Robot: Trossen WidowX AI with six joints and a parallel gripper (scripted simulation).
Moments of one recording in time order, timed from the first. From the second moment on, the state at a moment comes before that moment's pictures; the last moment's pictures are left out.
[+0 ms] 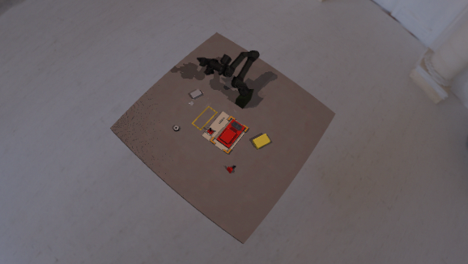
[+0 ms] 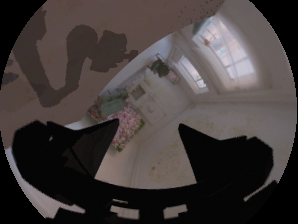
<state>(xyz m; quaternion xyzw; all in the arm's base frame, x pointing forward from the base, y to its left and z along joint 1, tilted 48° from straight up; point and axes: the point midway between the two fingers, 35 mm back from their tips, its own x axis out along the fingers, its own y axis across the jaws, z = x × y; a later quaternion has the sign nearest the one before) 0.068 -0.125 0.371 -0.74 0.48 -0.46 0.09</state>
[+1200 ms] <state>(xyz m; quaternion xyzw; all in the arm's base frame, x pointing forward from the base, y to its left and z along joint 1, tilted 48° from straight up) 0.394 0.076 0.093 0.33 0.23 -0.35 0.84</state>
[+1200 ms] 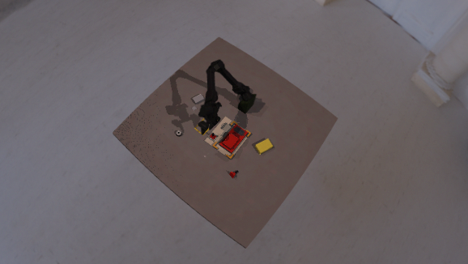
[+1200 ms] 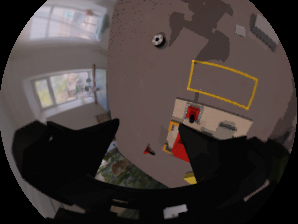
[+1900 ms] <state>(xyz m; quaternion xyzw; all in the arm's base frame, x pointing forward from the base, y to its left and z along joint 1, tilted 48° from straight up) 0.307 0.129 -0.047 -0.34 0.61 -0.23 0.68</state>
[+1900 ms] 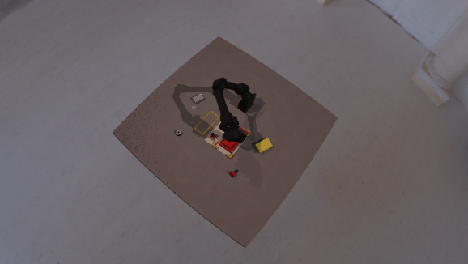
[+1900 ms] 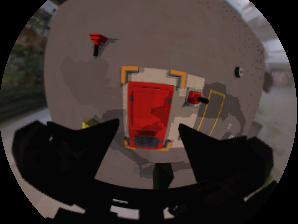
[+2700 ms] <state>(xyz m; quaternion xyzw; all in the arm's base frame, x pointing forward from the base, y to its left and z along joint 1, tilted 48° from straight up) 0.312 0.115 -0.060 -0.34 0.62 -0.23 0.68</state>
